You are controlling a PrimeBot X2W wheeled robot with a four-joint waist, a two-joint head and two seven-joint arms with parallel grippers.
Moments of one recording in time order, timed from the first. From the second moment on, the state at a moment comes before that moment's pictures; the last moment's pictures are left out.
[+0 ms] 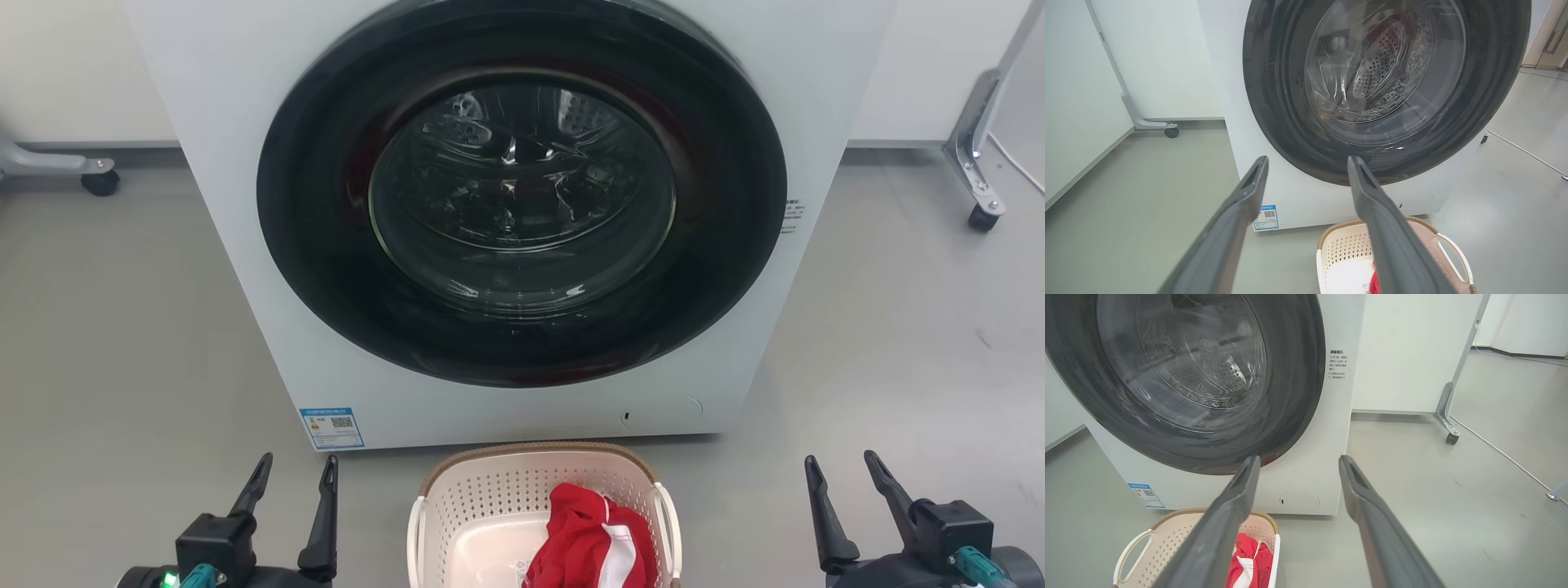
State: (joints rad) left arm -0.14 0.25 -0.33 0.27 -0.43 0.12 -0.19; right arm -0.17 -0.27 0.33 0.39 0.38 -0.08 -0.25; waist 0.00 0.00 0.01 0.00
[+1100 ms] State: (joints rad) left arm -0.30 0.22 -0.31 0.21 -0.43 0.11 -0.16; right arm -0.34 -0.26 0.31 0.36 0.38 -0.09 -0.25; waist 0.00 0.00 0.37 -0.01
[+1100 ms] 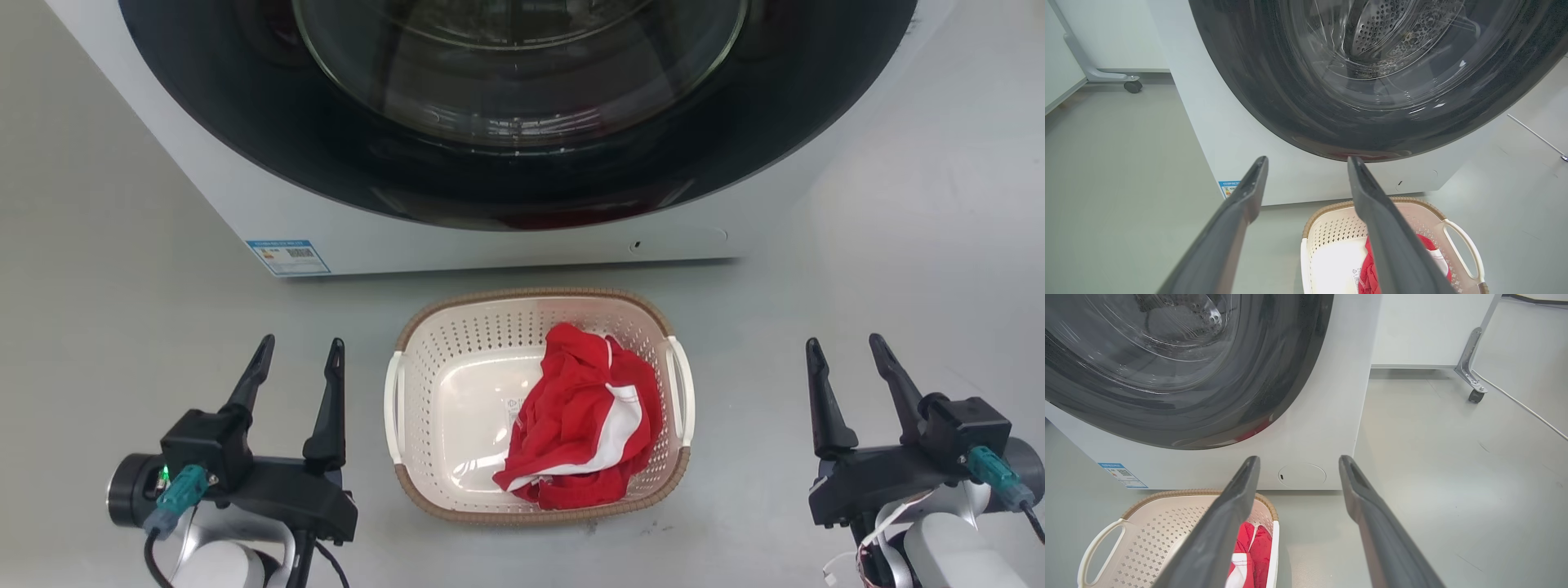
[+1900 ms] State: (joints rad) left arm -0.50 0.19 -0.32 0.31 -0.45 0.07 -0.14; right arm -0.54 -0.22 0.31 0.42 0.38 -0.09 -0.24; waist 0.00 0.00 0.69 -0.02
